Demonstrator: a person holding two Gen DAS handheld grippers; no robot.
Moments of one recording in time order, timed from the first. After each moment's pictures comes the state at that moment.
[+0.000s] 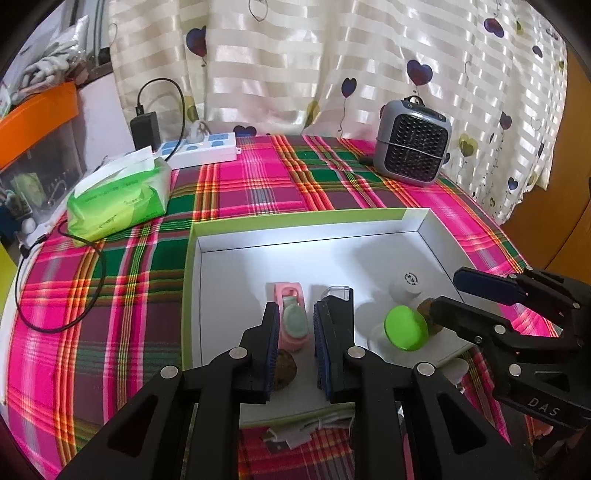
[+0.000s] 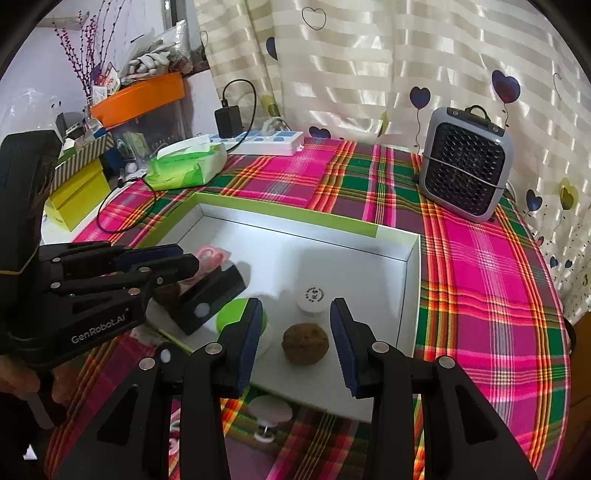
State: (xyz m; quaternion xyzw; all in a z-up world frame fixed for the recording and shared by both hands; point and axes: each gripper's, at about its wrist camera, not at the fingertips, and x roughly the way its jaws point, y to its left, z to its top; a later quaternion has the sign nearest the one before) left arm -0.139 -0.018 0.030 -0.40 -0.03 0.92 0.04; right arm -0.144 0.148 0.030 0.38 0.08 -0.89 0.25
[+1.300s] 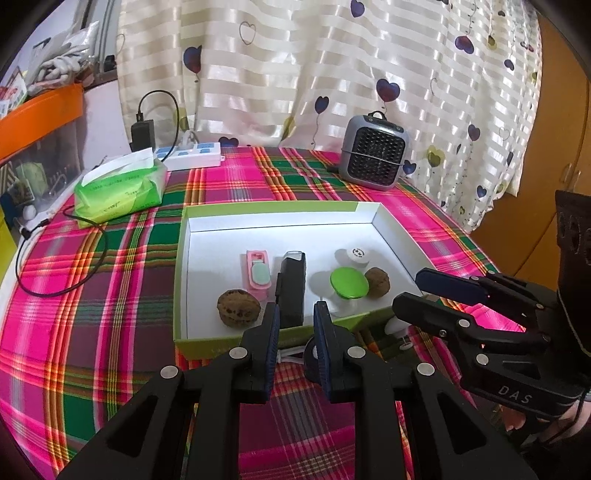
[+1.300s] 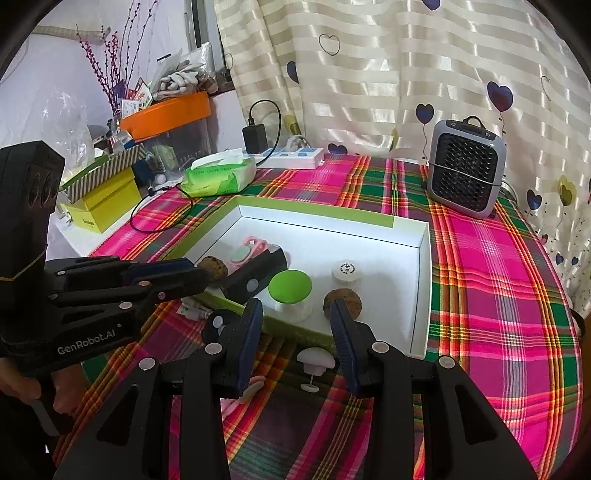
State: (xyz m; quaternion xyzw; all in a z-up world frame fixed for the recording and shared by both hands) left arm -0.077 -0.011 0.039 -0.36 -0.06 0.93 0.09; right arm -0.095 0.156 0.032 0.34 0.05 -0.90 0.28
